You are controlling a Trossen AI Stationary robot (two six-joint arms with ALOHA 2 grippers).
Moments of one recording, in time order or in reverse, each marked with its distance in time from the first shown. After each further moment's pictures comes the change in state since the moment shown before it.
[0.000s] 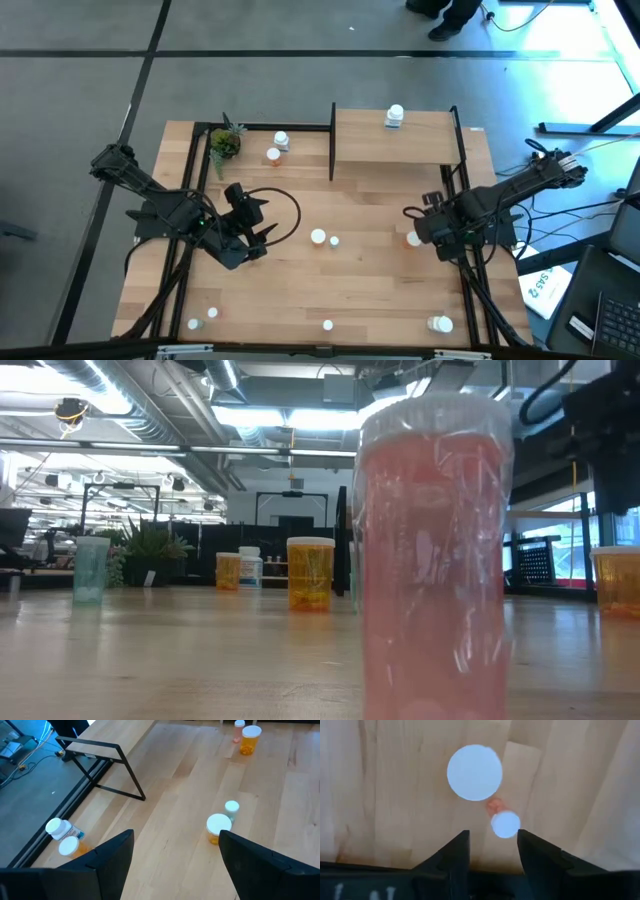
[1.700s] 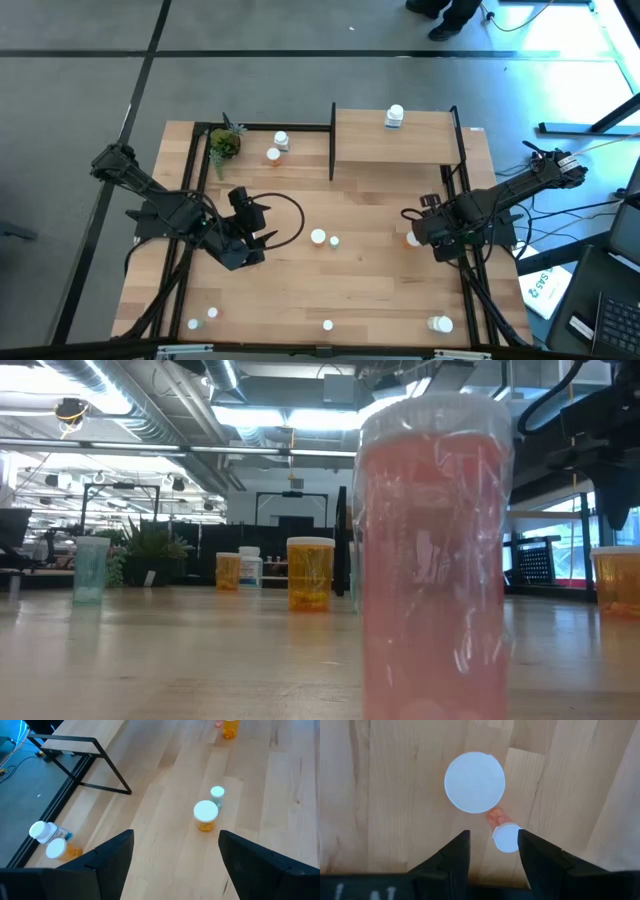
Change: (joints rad) left arm 0.000 0.007 0.000 0.018 0.090 0.084; right arm 0.000 0.001 -0.055 0.081 0.019 0.004
